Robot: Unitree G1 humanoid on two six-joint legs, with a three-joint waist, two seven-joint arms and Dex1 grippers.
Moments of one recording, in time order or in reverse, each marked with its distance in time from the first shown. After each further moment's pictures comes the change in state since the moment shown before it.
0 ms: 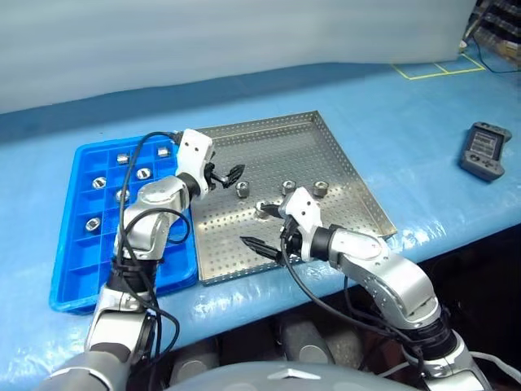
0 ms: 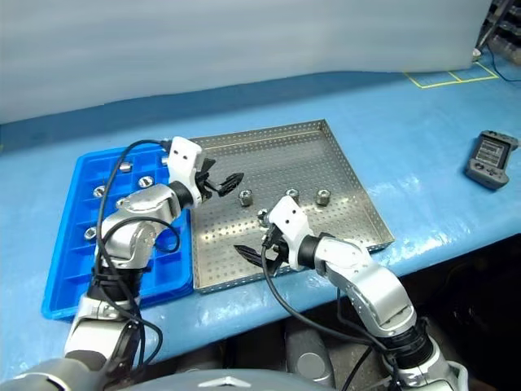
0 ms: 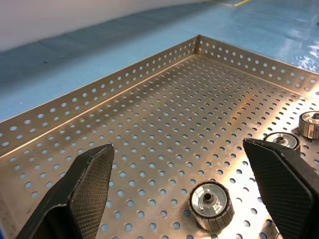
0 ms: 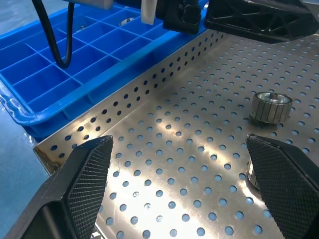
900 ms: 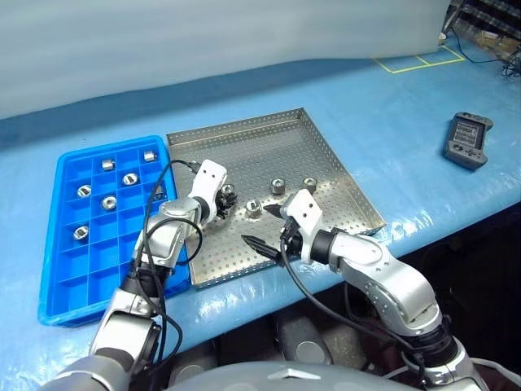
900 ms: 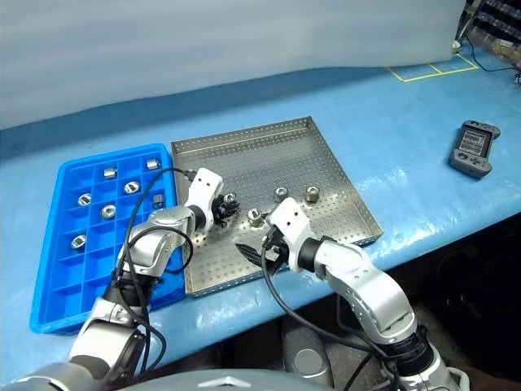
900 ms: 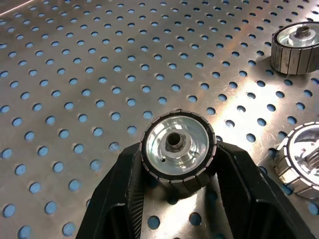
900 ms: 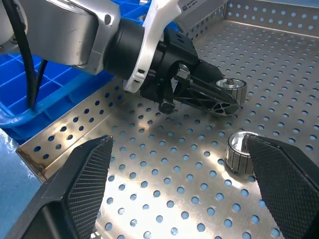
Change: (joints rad) left arm 0.105 -0.019 -0.052 -0.011 0.069 0.095 0.073; right arm 0.002 0.010 0.005 -0.019 -0.002 0.000 -0.042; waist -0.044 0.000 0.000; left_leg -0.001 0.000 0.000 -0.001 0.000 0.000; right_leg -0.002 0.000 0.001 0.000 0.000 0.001
